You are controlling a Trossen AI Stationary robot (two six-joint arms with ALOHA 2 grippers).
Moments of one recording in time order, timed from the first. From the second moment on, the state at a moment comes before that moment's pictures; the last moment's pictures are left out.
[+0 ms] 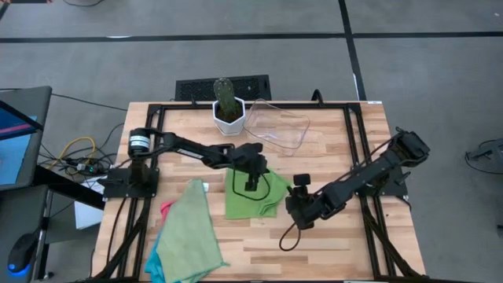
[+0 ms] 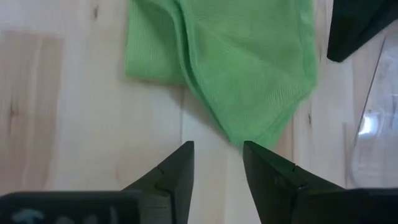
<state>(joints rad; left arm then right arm) 0.09 1.95 1.11 0.19 0.08 0.27 0.52 1.60 0.98 -0.66 0.45 0.26</state>
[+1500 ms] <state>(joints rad) 0.11 2.08 1.13 0.22 0.09 0.27 0.35 1.61 0.76 -0.38 0.46 0.03</state>
